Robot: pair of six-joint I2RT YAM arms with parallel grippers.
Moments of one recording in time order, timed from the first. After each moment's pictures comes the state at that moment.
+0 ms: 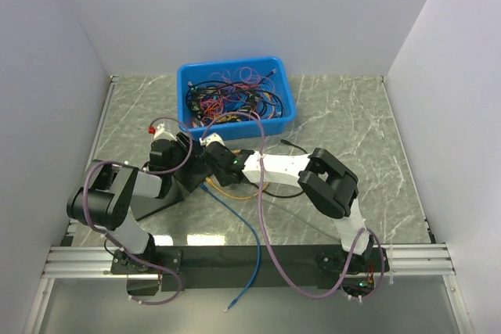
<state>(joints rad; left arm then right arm) -0.21 1.60 0.40 0.85 0.14 -0.81 1.04 2.04 1.42 -0.37 0.29 0.34</state>
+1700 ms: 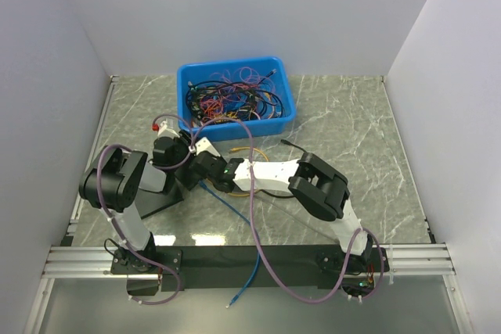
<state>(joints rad) -0.21 1.77 0.45 1.02 0.21 -0.87 1.11 2.11 1.47 -0.34 0.52 0.24</state>
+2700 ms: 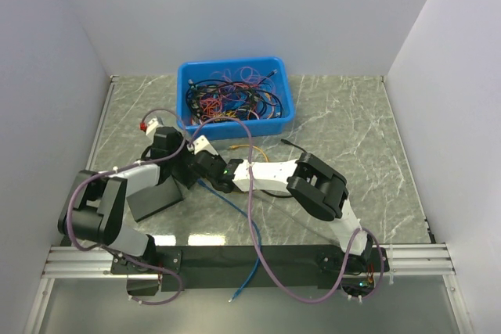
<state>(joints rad) -0.24 1.46 0.58 0.27 -0.19 -0.86 1.11 2.12 1.46 -0.26 0.53 0.22</state>
